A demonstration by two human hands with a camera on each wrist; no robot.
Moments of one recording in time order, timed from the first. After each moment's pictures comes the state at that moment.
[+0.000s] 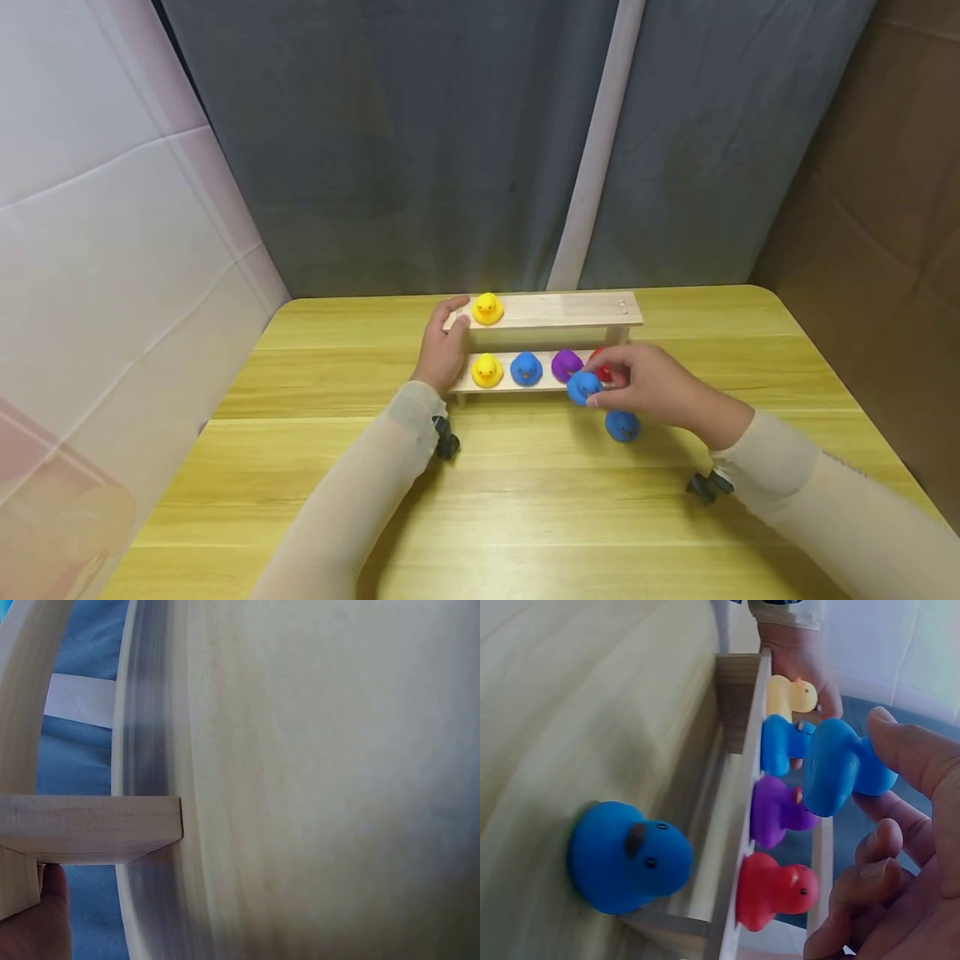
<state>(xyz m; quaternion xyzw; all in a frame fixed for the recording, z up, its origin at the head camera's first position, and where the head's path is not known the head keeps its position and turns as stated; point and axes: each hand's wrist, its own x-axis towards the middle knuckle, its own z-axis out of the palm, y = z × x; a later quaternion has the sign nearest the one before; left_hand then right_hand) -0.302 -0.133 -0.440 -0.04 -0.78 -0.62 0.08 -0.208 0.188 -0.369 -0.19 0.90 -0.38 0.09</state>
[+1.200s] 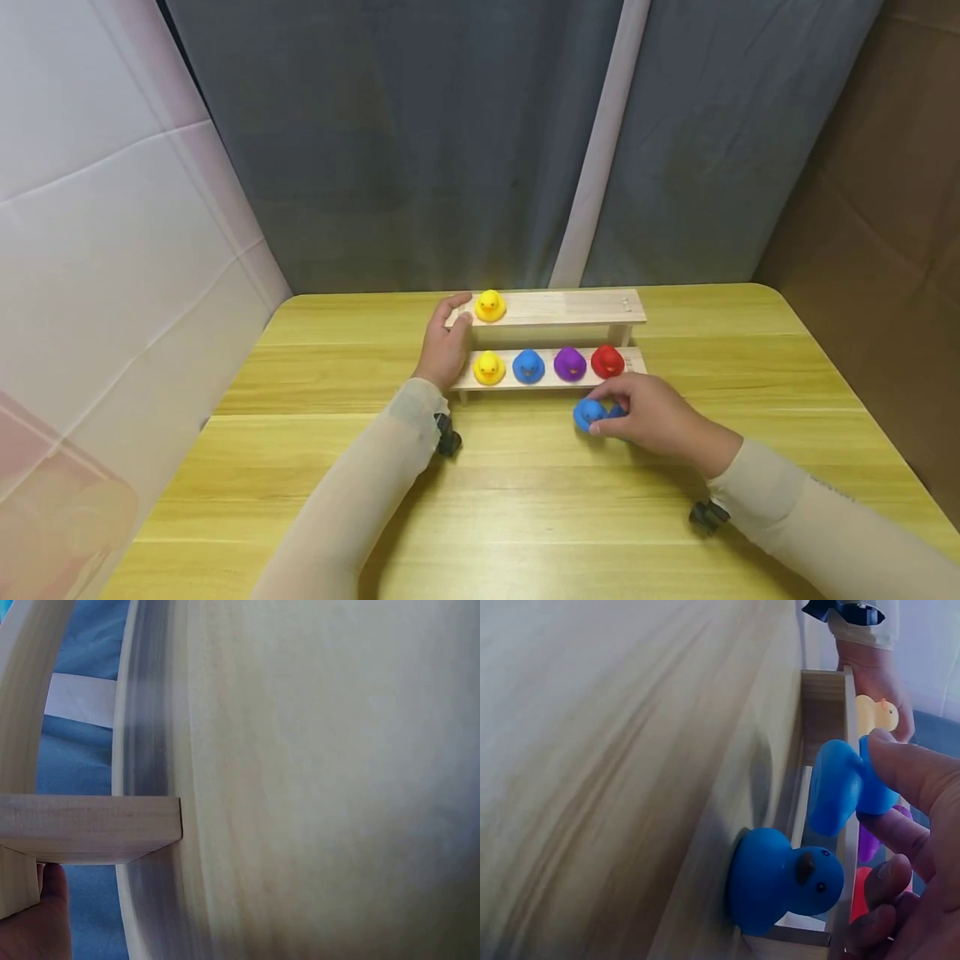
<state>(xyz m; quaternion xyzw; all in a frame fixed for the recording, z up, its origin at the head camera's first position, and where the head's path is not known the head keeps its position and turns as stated) -0.304 -0.133 -0.441 -0.03 -0.78 -0.63 0.08 -0.196 0.187 -0.418 -0.17 0.92 -0.34 0.08</state>
